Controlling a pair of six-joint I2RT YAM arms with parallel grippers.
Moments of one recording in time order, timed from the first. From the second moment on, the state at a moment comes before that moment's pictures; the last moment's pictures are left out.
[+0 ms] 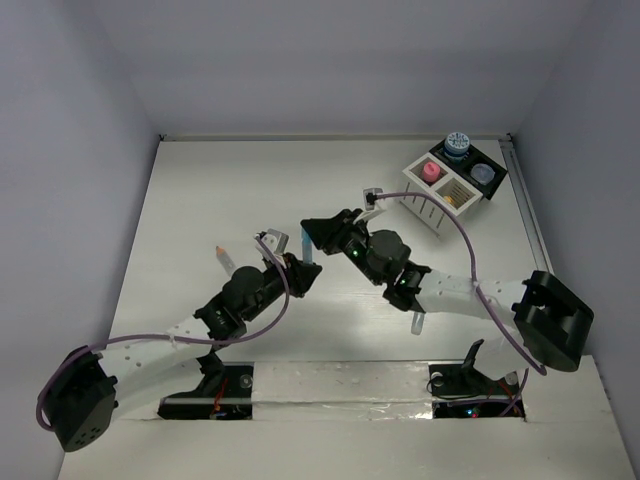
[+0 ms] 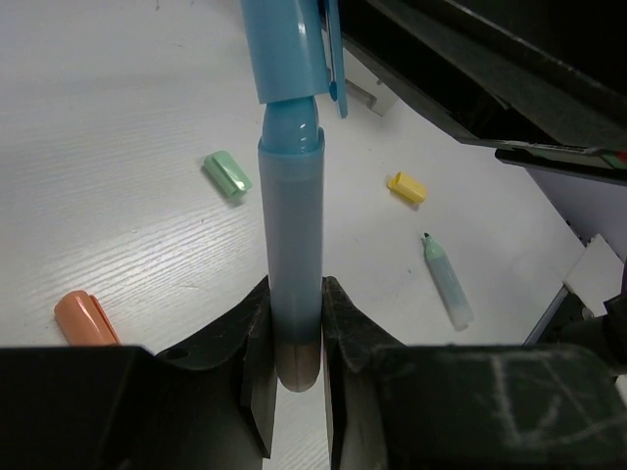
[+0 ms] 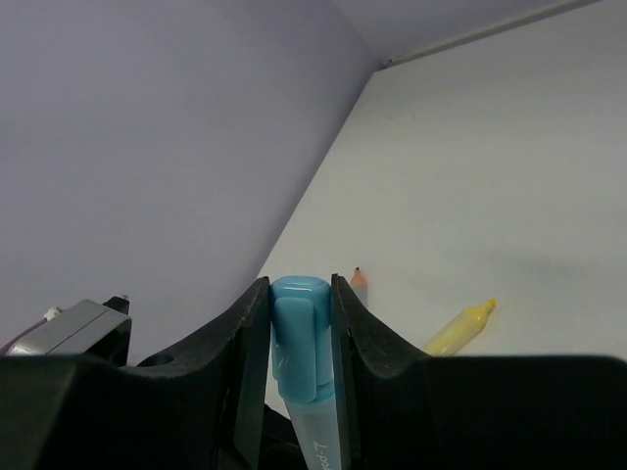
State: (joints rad) left arm -0.84 0.87 0.29 0.46 -0.10 -0.51; right arm 0.98 1.43 0.78 0.75 0.28 0.74
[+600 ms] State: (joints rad) left arm -0.84 0.82 0.34 0.36 -0.06 -0.55; right arm 1.01 1.38 0.74 0.76 0.32 0.63
